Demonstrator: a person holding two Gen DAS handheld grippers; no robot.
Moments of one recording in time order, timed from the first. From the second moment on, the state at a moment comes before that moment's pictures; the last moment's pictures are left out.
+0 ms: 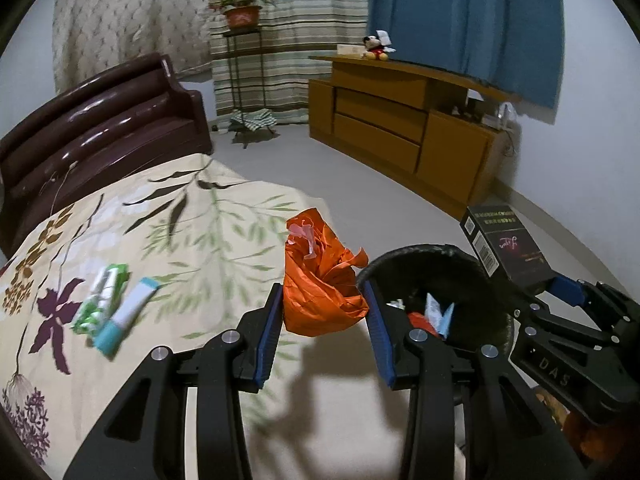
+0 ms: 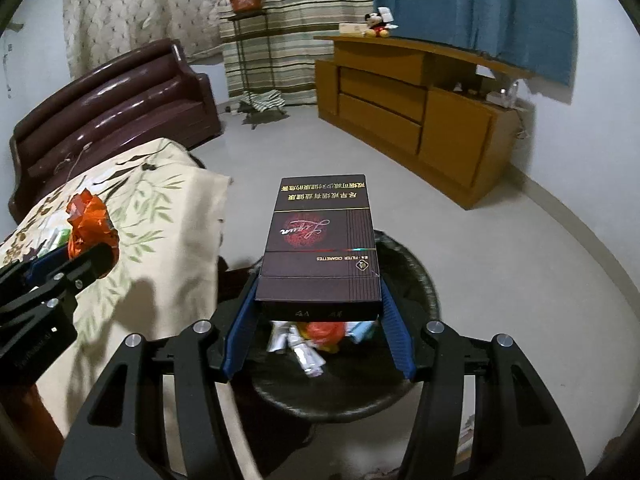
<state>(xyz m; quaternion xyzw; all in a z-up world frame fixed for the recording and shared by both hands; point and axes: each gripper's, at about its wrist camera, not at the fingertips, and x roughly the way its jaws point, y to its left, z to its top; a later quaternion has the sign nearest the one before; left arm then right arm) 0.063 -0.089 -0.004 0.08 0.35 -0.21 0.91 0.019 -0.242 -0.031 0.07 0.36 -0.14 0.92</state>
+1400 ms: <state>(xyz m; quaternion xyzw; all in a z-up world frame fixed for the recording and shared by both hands) 0.079 -0.165 -0.036 0.12 0.38 -0.22 0.89 0.024 -0.292 -0.058 0.11 0.37 -0.17 0.91</state>
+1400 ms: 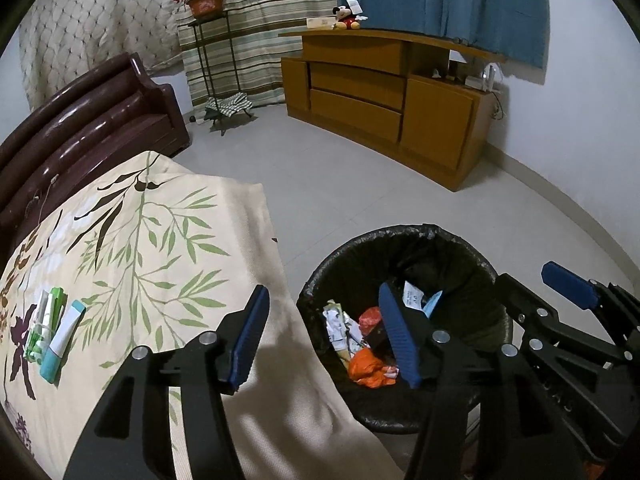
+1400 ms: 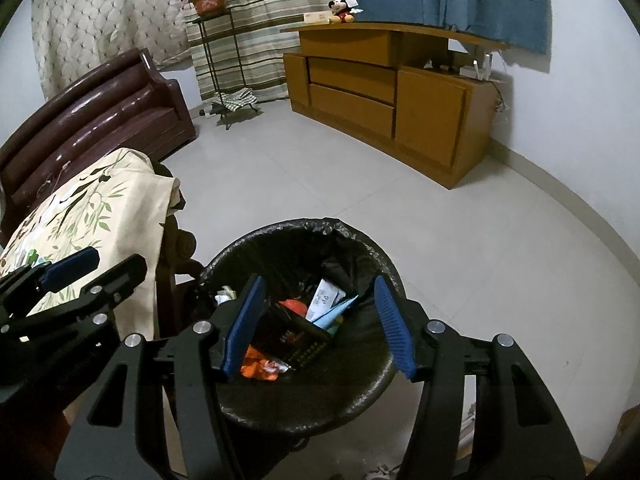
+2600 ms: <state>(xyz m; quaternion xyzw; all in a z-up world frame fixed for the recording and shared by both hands) 0.078 -0.016 -0.008 0.07 0.37 -0.12 0.92 0.056 -0.173 -0.032 0.06 0.37 -0.08 0.92</state>
